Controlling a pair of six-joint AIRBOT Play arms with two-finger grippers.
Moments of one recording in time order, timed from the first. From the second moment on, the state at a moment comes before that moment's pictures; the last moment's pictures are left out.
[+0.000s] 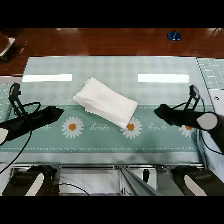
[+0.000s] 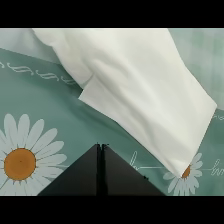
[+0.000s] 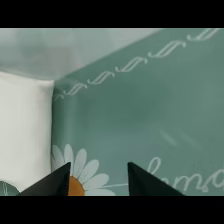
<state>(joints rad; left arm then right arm) -0.03 -0.53 0.47 0.98 -0.84 -1.64 0.13 -0.85 0.47 -1.04 0.70 1.86</state>
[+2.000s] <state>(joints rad) -0.03 -0.53 0.47 0.95 -0.80 -1.64 -0.23 -1.31 1.83 -0.99 1.56 1.59</state>
